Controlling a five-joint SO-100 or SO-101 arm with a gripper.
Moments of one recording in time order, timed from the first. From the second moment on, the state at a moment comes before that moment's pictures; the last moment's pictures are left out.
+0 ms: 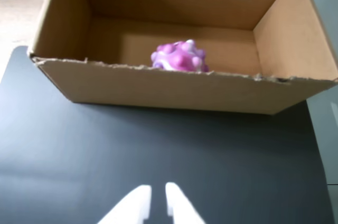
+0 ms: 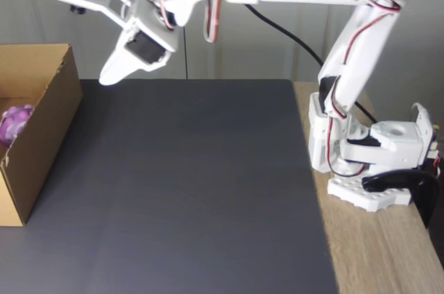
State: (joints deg) arm 12.7 109.6 112.5 30.8 188.6
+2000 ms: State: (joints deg) arm 14.2 179.3 180.5 53.2 183.6
